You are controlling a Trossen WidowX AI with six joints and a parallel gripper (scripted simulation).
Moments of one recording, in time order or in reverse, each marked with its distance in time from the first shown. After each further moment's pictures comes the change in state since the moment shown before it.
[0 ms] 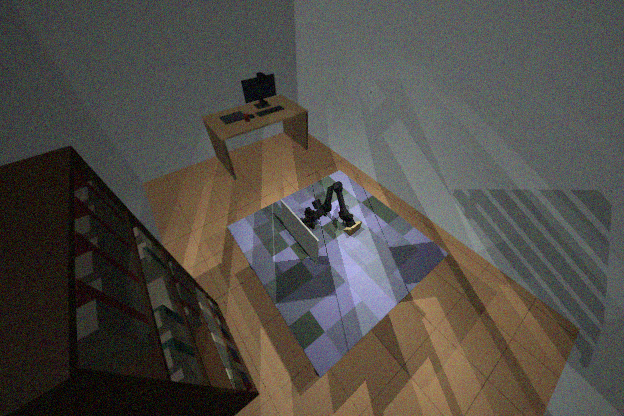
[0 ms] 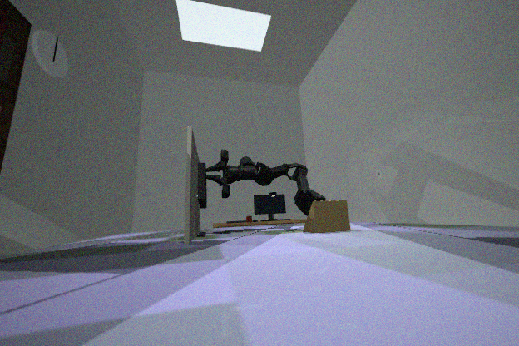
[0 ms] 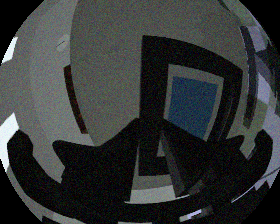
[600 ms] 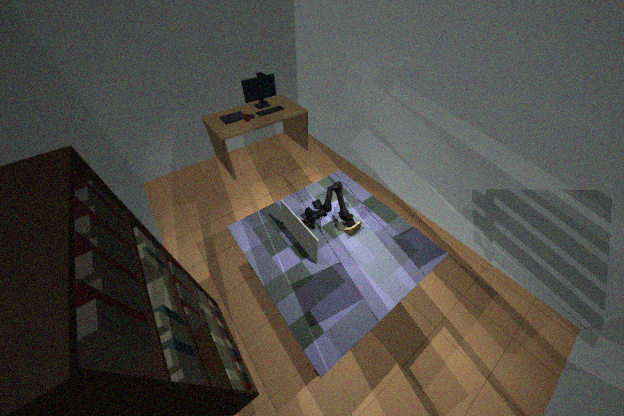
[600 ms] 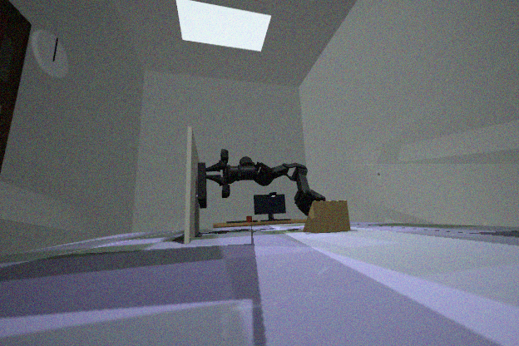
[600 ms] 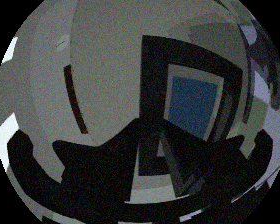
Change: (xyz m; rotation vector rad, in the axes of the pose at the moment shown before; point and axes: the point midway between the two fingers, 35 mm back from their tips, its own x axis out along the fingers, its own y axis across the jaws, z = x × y) arm 0.000 0.000 -0.002 0.000 0.000 0.000
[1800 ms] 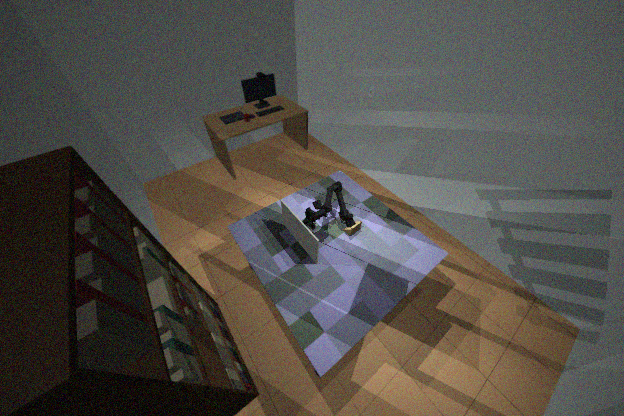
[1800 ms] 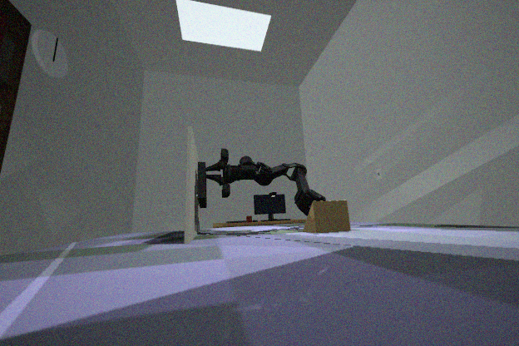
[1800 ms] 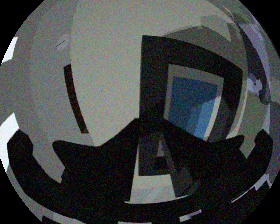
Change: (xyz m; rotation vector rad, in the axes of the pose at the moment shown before) arm 0.000 0.000 -0.005 0.001 0.001 0.000
